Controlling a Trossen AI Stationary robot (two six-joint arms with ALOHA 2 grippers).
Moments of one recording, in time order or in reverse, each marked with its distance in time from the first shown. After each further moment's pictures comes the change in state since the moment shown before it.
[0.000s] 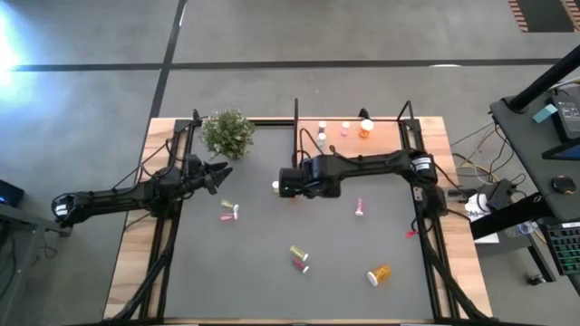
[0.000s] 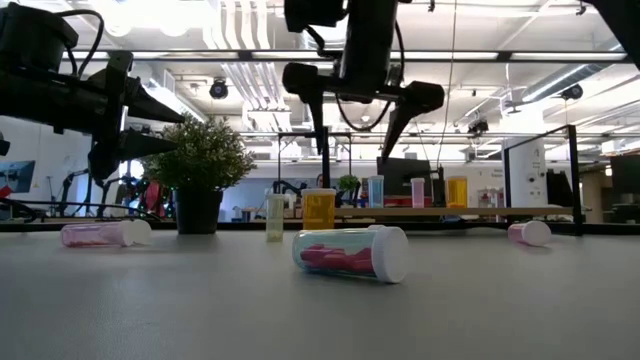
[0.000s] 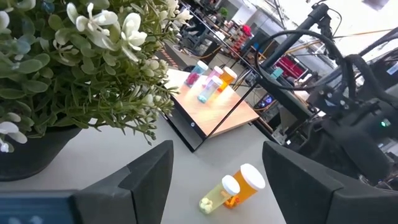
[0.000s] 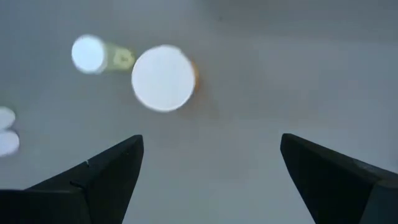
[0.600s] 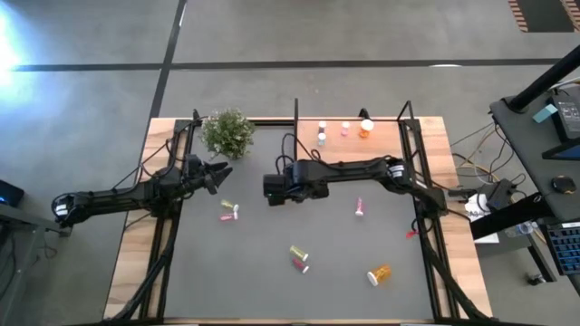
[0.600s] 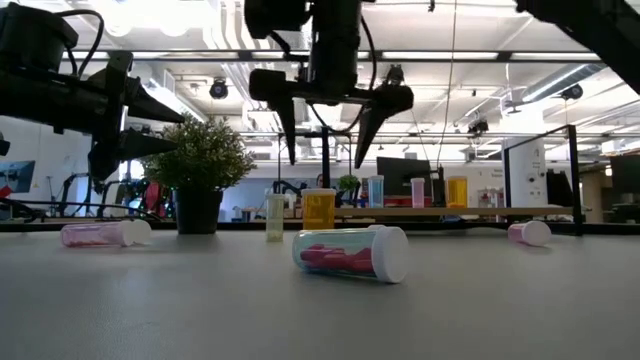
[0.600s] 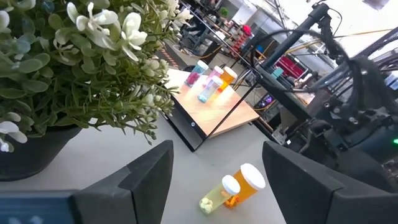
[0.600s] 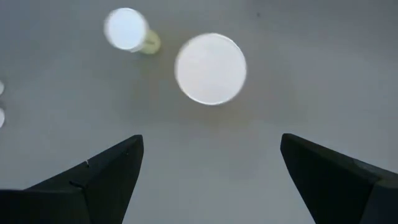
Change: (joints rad) left arm 0.000 0.001 0.000 0.000 0.000 0.000; right arm 0.019 0.235 0.359 -0.197 0.003 -0.127
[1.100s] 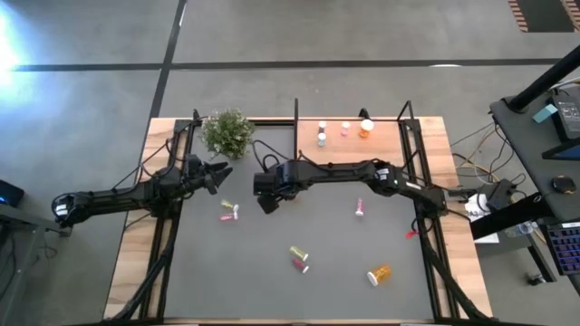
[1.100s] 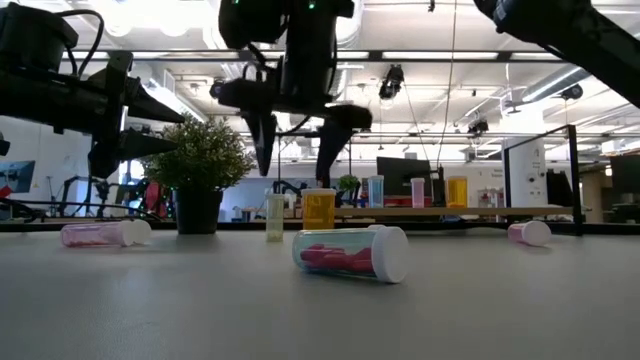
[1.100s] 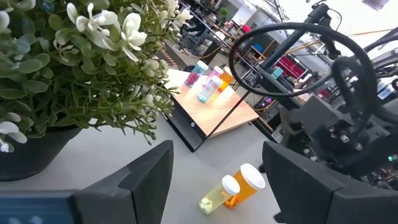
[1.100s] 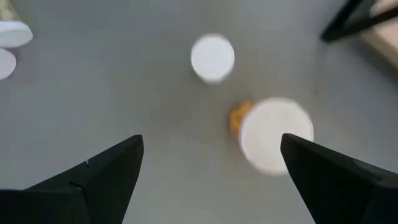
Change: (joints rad) left arm 0.000 -0.001 0.000 0.000 0.000 0.000; right arm -0.022 0.132 0.168 0.039 0.032 -0.465
